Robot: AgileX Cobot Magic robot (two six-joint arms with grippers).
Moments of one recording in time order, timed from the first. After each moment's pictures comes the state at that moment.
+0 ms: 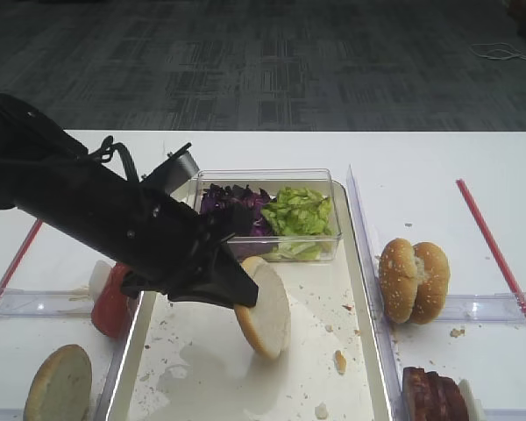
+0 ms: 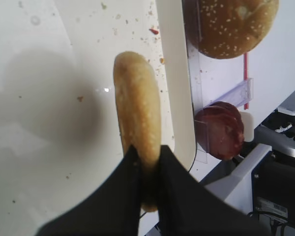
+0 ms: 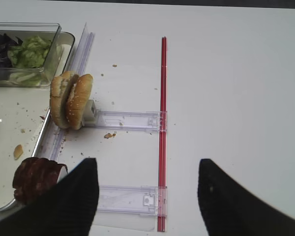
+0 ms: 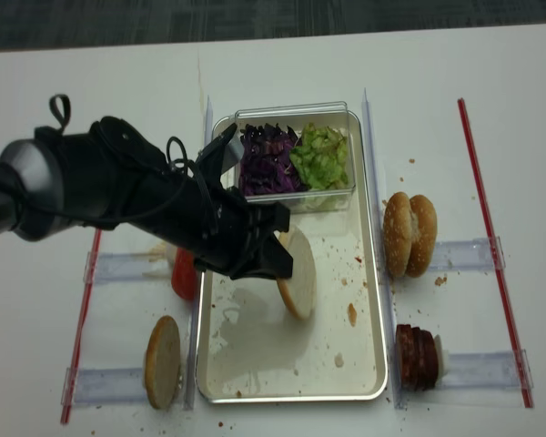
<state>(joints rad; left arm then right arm) -0.43 1.71 -0.90 -1.13 0.84 0.53 -0.05 -0.01 -0.48 0.10 1.12 -0.11</state>
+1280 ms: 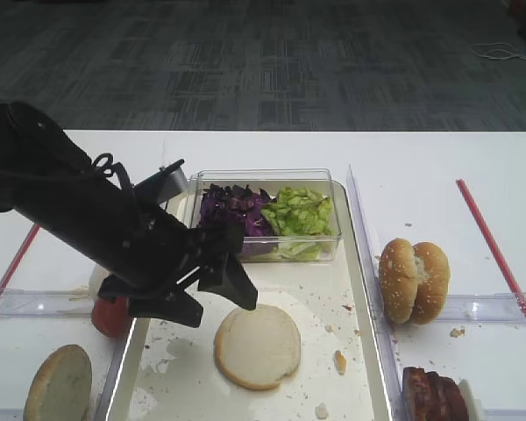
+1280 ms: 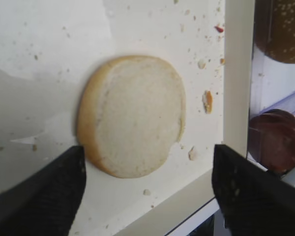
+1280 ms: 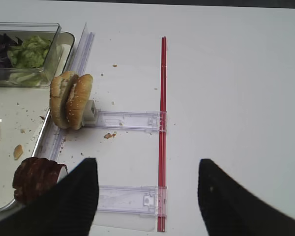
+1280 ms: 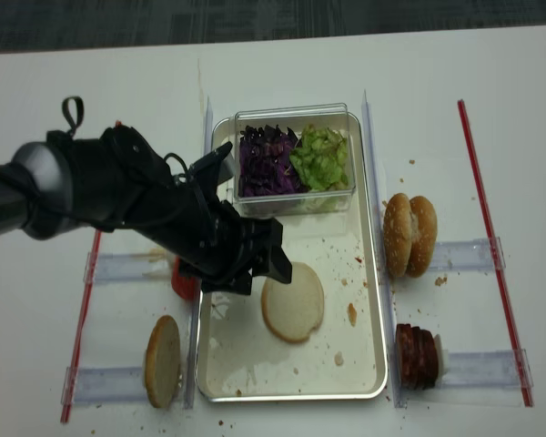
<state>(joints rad) -0.43 1.71 -0.90 -0.96 0.76 0.39 -0.05 -0.01 -0.48 0.10 1.12 -0.11</state>
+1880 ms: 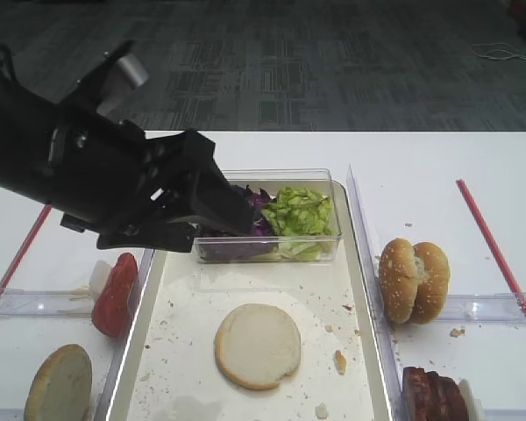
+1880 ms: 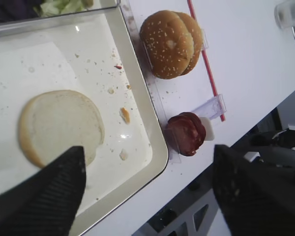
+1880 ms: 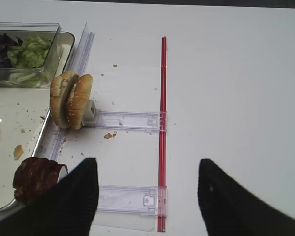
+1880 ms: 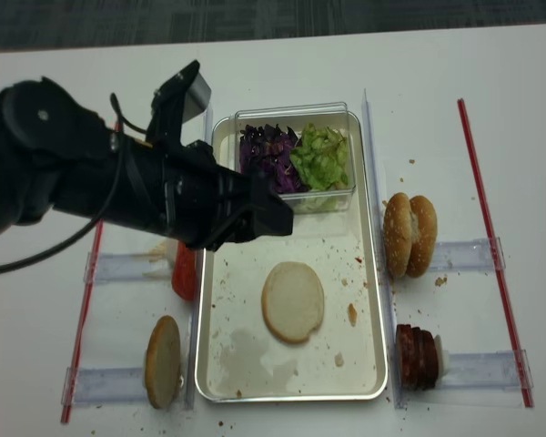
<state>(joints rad) -0.43 1.35 -0.90 -0.90 0.81 0.33 -0.05 -0.01 -0.48 0.10 1.12 -0.11</state>
